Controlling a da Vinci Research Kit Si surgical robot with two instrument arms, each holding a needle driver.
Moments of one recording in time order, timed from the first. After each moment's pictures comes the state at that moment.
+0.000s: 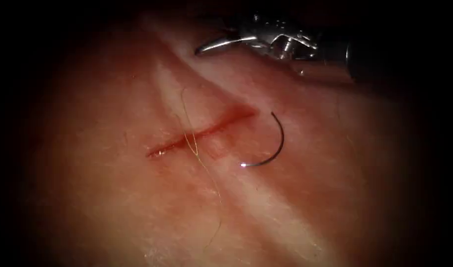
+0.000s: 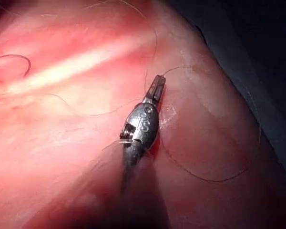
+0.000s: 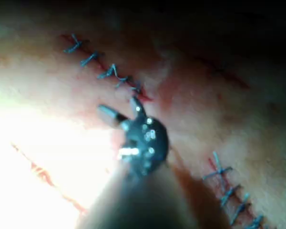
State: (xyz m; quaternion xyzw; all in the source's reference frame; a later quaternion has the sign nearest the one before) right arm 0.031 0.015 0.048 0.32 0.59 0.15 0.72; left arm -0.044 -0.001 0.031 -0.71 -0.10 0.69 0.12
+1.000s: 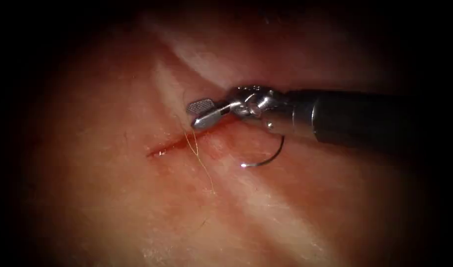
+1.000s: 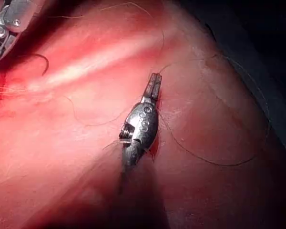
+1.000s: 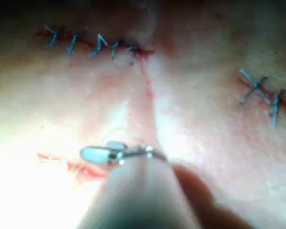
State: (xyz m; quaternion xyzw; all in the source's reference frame) right arm 0.034 0.004 0.057 0.60 0.51 0.28 0.55; left arm -0.042 0.000 0.031 -0.70 -0.07 0.70 0.12
